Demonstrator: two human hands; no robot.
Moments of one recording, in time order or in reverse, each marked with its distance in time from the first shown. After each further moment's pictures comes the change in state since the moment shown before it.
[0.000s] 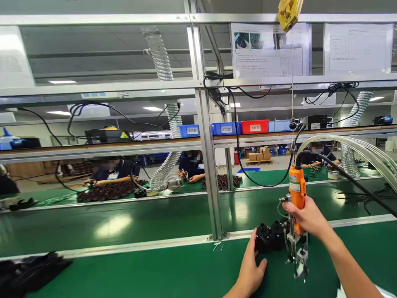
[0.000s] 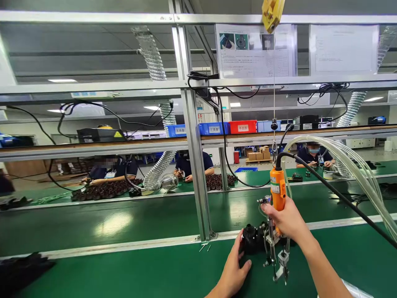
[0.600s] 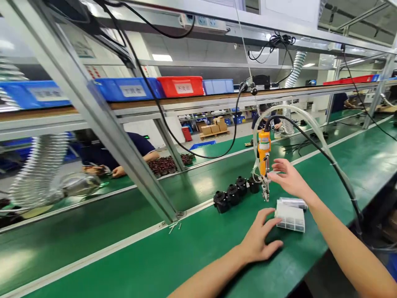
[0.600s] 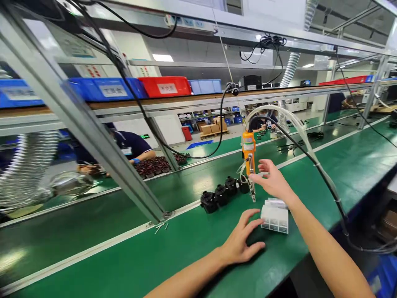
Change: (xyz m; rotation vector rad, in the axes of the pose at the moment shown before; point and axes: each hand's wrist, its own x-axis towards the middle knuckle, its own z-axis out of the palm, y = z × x) left_hand -0.040 0.120 0.097 0.051 -0.713 0.637; right_hand -0.074 0.026 -0.097 -0.182 0.311 0.030
